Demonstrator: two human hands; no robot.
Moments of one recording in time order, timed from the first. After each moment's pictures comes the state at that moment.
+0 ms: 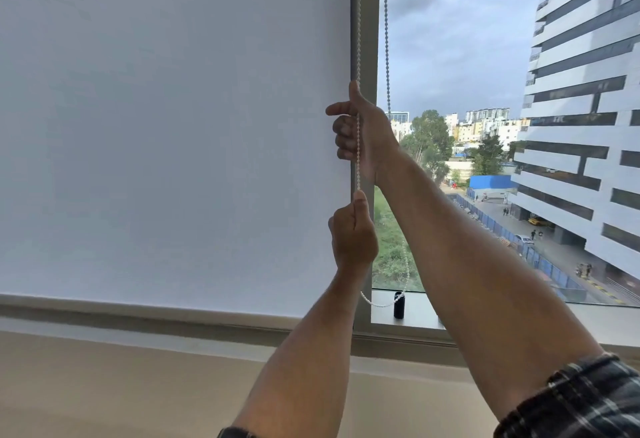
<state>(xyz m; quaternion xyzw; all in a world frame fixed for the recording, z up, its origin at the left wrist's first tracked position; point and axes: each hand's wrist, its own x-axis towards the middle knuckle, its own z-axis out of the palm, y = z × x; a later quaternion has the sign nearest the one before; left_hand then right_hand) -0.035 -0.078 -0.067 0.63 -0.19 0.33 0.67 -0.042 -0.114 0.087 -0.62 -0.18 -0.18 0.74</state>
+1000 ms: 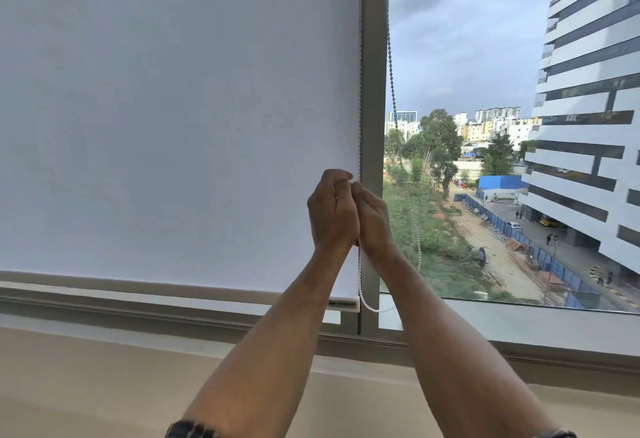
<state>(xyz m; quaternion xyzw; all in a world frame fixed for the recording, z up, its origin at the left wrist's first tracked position) -0.019 -0.038 -0.035 0.64 -0.22 0.39 0.62 -0.021 -0.108 -0.046 -0.59 -0.16 -0.27 0.74</state>
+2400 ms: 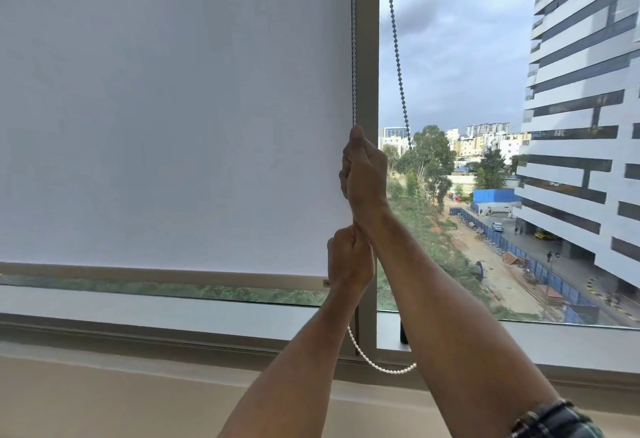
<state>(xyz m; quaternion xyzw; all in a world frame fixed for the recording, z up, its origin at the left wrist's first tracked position) -0.020 -0.065 -0.070 0.70 -0.20 0.24 0.64 -0.032 -0.092 0.056 -0.55 -0.17 -0.38 0.73</state>
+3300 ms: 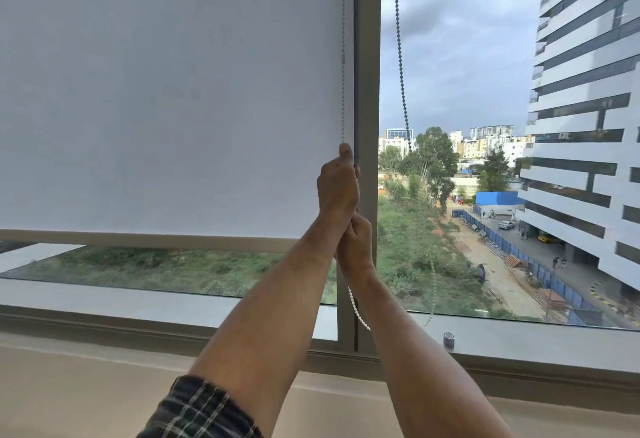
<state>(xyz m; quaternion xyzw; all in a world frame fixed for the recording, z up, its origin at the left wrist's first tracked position) -0.018 -0.049 0.045 0.67 -0.21 0.19 0.69 -0.009 -0.084 -0.053 -0.61 -0.14 -0.35 0.70</state>
